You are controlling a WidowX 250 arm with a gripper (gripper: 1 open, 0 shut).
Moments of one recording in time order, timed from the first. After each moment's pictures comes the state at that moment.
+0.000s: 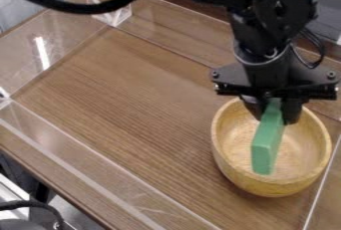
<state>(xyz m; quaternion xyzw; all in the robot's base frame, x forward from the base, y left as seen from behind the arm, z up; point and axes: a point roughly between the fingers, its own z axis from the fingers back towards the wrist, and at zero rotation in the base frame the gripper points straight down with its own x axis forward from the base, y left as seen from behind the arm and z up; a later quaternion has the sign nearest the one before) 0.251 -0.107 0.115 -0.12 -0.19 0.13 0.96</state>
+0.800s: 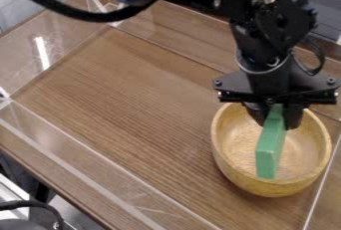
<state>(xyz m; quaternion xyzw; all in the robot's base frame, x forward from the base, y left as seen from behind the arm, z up) 0.256 -0.107 0.106 -0.13 -0.19 0.15 0.96</state>
